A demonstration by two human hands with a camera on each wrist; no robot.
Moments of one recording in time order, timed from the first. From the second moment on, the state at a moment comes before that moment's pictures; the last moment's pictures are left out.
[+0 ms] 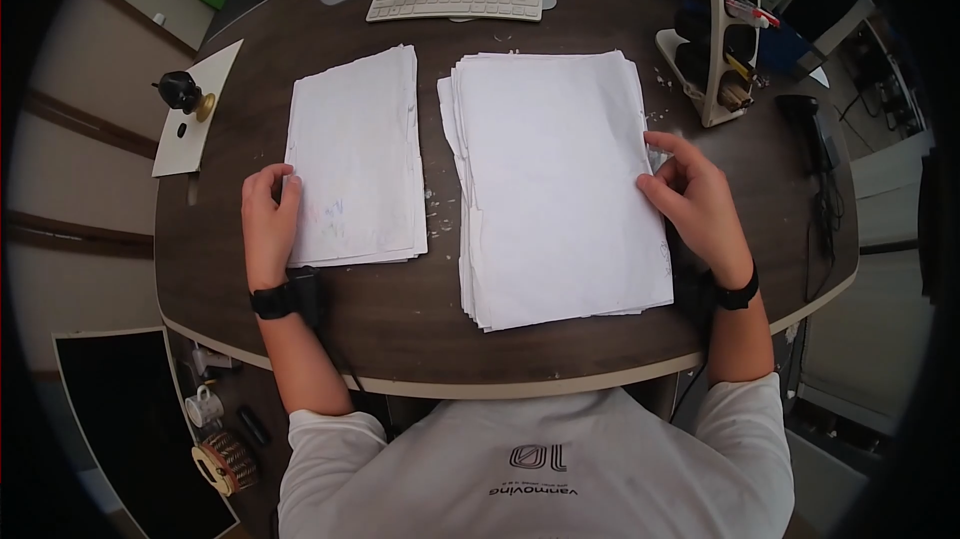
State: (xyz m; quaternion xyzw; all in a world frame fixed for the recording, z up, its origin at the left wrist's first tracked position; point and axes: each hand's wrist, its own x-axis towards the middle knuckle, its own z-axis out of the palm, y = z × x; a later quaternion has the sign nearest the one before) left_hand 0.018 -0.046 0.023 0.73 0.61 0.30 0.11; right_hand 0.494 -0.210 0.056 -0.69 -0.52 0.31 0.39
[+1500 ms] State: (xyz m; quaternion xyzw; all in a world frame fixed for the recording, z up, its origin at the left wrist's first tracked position) left_hand 0.112 -0.123 0.049 0.67 0.33 0.23 0.62; right_hand 0.468 -0.222 0.059 -0.54 -0.47 0.44 0.54
